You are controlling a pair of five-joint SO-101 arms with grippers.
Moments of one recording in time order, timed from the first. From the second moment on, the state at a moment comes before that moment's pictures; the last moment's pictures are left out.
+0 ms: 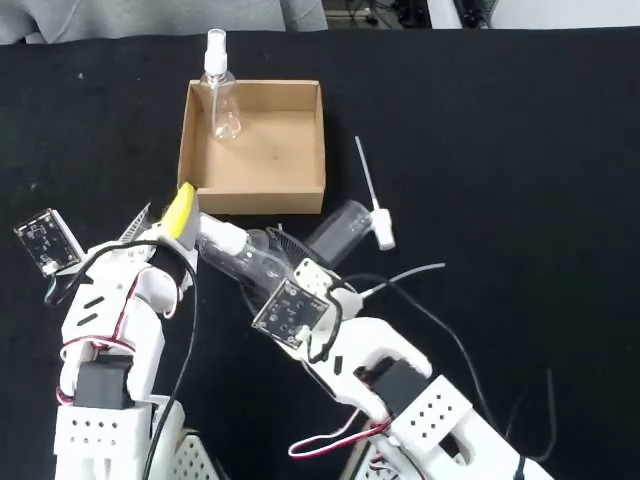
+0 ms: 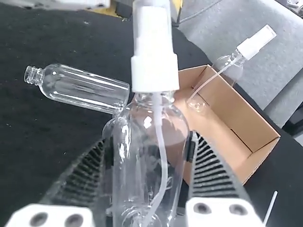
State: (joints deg) left arm -1.4 -87.8 75.7 35.2 31.3; right arm -41.6 -74.9 89.5 12.4 22.4
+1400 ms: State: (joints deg) left arm 5.9 -87.9 77.9 35.0 23.7; right arm -41.2 -74.9 89.4 12.4 17.1
